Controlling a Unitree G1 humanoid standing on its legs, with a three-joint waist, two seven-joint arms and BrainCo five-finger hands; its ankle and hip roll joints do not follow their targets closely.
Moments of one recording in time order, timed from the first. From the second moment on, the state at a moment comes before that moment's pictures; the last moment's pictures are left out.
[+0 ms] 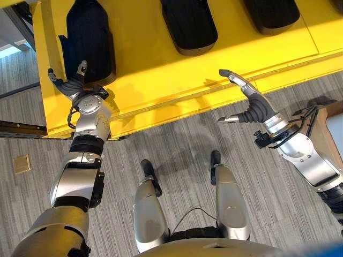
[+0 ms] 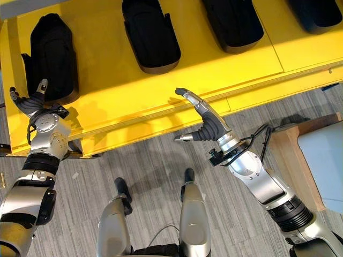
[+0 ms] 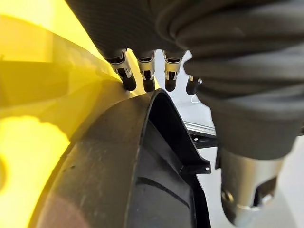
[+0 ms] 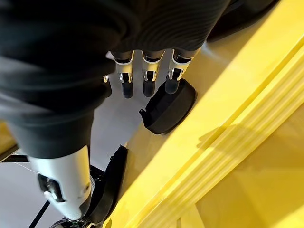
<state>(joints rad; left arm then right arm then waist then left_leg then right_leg) -0.80 0.53 -0.02 0.75 -0.64 -0.14 0.82 -0.35 -0.82 0.37 -0.26 0.05 -0.16 -0.10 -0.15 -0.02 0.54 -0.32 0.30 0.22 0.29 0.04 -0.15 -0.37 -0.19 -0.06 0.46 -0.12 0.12</state>
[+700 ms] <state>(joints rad) -0.76 0.53 -0.04 0.71 -0.56 -0.14 0.75 -0.35 -0.79 0.37 -0.25 0.05 -0.17 -0.10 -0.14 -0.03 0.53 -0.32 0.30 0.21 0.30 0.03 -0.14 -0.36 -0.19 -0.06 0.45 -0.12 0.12</state>
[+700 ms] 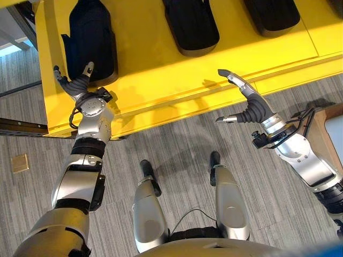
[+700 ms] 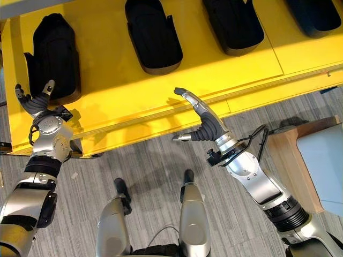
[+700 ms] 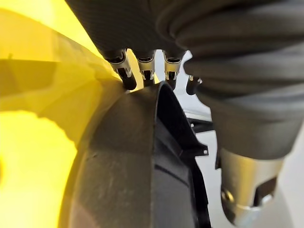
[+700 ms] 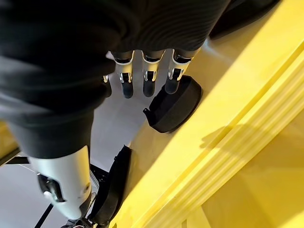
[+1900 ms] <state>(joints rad) -0.73 0.48 -0.10 0.63 -0.48 -0.14 0.72 -0.34 -0.76 0.37 -0.24 0.05 -0.19 -0.12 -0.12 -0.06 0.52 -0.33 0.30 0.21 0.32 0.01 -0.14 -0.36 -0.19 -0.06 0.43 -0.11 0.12</state>
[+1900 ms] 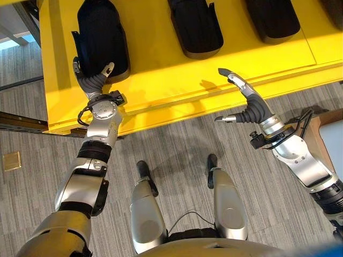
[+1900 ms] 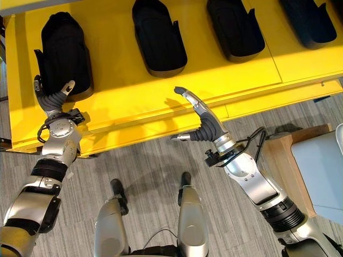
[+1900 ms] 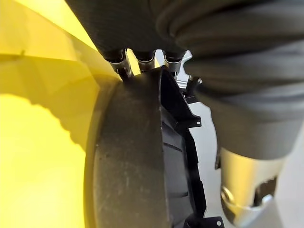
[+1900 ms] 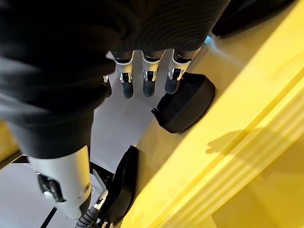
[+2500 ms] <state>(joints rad) -0.75 0.49 0.01 0.72 -0.41 -0.19 1.14 -0.33 -0.76 0.40 -0.24 0.02 -0.20 -0.14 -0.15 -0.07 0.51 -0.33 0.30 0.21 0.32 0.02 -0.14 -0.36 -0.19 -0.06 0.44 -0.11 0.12</state>
